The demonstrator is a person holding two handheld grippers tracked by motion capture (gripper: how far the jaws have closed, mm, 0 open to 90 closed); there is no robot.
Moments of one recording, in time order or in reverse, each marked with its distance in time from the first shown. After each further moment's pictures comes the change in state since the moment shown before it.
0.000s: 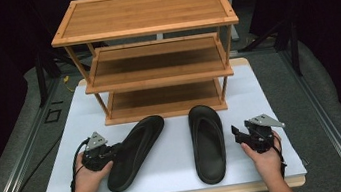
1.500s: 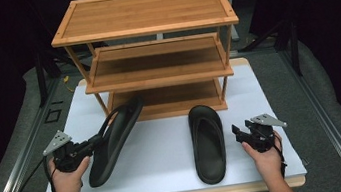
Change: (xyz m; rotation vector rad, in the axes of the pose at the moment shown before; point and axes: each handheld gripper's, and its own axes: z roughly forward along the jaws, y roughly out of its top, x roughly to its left) left arm 0.016 0.011 -0.072 -0.293 0.009 -0.217; right arm -0.004 0.000 0.000 0.003 0.006 0.033
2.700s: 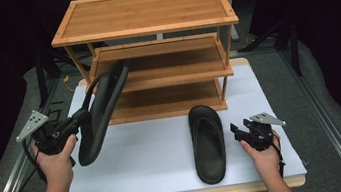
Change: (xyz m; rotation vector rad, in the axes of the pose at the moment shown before) left arm -0.008 0.072 -0.015 -0.220 0.019 0.022; right arm 0.002 0.002 0.005 -0.017 0.009 0.026
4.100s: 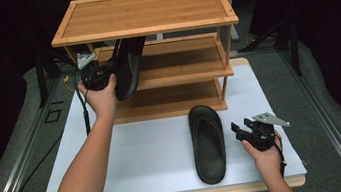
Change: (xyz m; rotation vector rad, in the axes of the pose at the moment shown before) left arm -0.008 0.054 0.177 0.016 0.235 -0.024; right arm -0.002 0.001 -0.005 -0.030 0.028 0.030
